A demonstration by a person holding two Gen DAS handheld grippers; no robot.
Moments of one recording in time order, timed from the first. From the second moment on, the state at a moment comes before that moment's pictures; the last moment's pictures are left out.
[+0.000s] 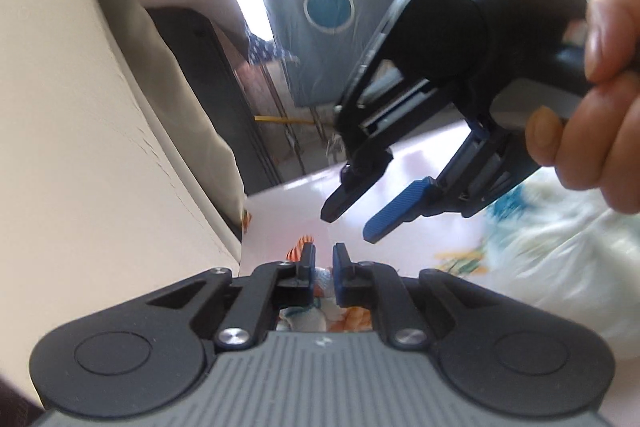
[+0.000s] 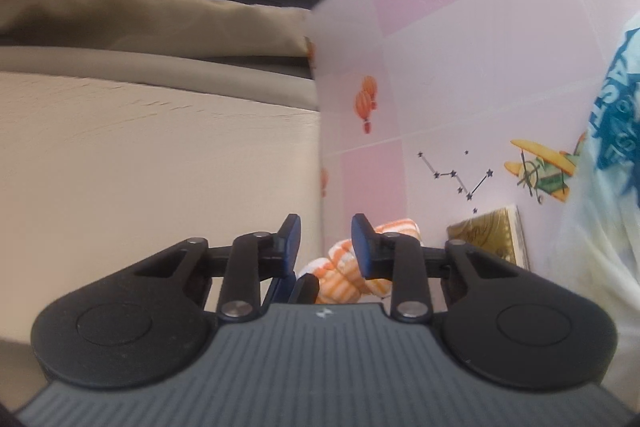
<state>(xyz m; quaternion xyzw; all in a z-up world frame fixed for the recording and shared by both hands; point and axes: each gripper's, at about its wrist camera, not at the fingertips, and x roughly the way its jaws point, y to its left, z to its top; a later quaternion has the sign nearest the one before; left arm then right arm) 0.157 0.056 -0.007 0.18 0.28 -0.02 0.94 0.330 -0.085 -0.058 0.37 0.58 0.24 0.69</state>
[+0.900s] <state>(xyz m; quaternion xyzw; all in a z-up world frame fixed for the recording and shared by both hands) 0.065 0.106 -0.025 0.03 0.36 -0.04 0.93 0.257 -0.101 -0.067 0.31 0.60 0.26 0.69</state>
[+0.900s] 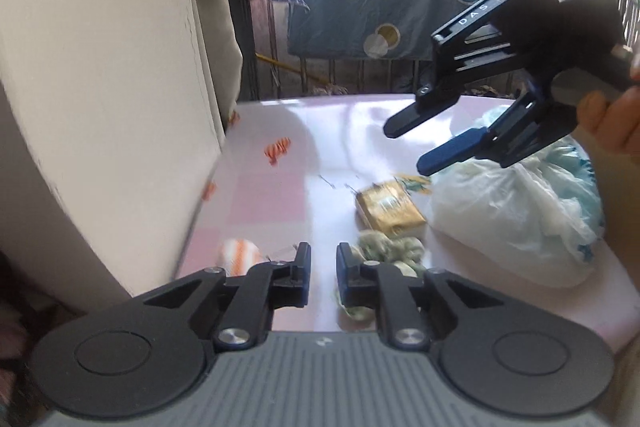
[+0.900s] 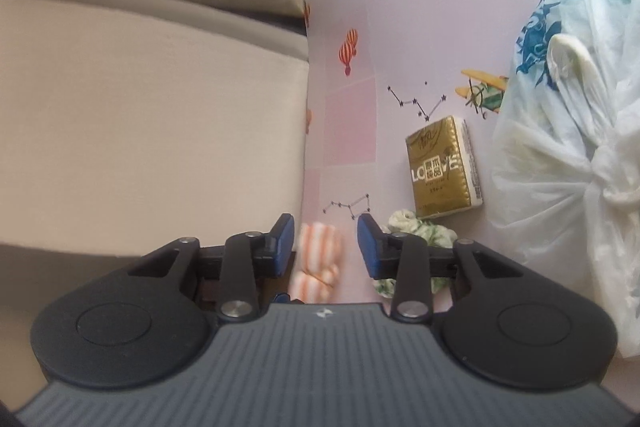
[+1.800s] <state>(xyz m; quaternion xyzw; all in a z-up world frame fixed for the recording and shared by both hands) 0.103 0.165 -0.081 -0.06 0.48 -0.03 0.88 0.273 0.052 -0.143 0.15 0.69 0.24 0.66</state>
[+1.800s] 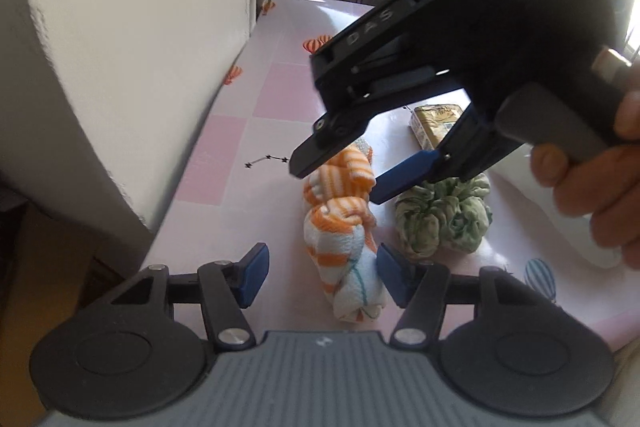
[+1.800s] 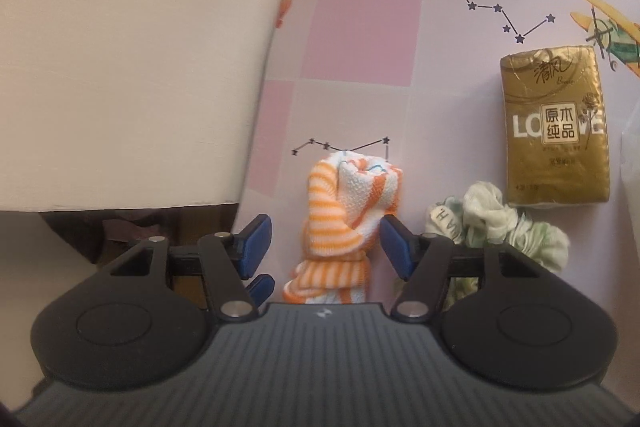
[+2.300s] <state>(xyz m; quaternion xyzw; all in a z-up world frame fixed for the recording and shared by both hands) 0.074 0.148 -0.047 -0.03 0.43 -0.03 0.90 0.256 0.036 -0.121 0.19 0.66 0.27 0.67</state>
